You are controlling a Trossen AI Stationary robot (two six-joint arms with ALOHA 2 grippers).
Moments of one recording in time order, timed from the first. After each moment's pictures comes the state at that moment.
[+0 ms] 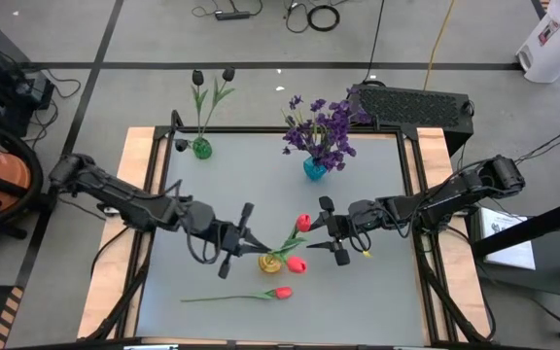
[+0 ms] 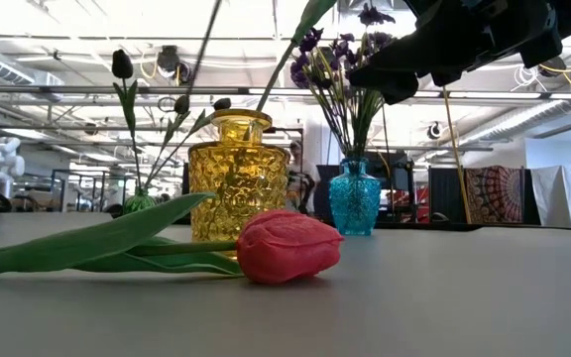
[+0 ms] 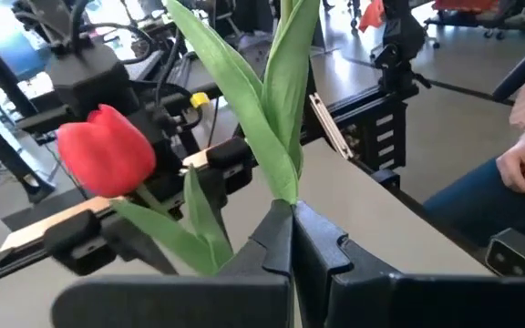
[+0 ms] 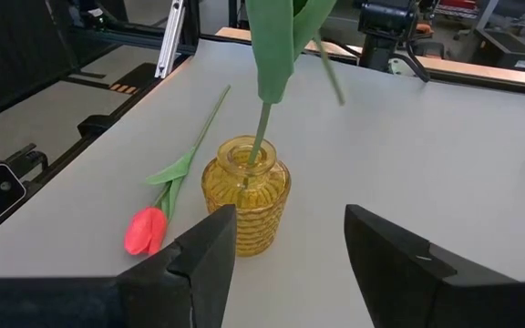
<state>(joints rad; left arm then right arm) -0.33 1.28 0.86 0.25 0.01 0.29 0.20 1.34 0.59 0.41 -0.02 -0.04</state>
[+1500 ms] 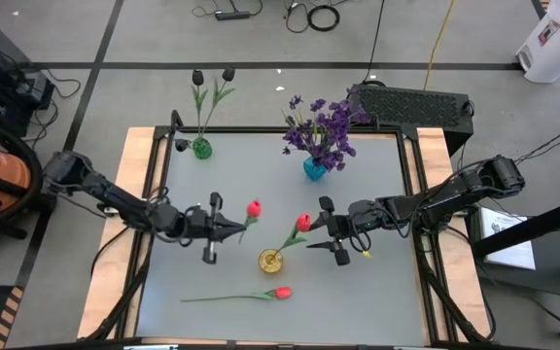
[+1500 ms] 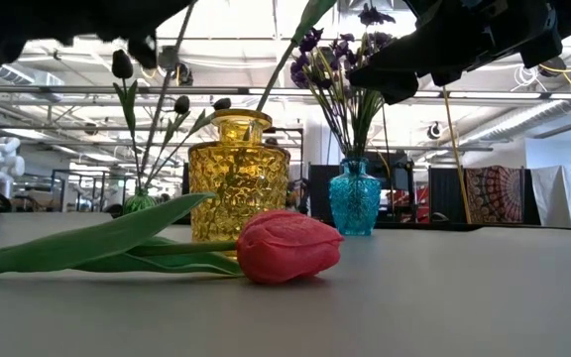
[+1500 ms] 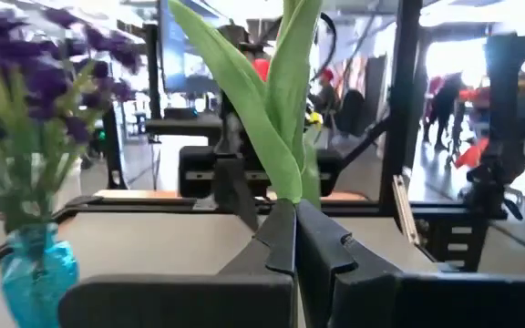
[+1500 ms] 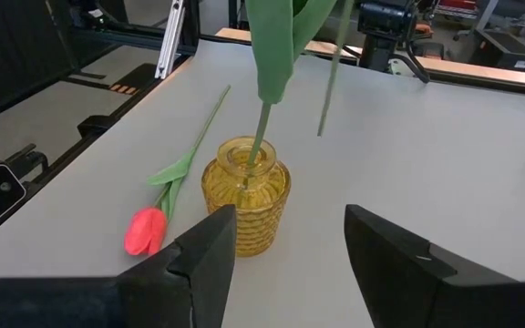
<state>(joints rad) -0.39 1.19 0.31 1.04 -0.33 0.04 0.20 1.34 0.59 0.41 -0.02 -0.04</state>
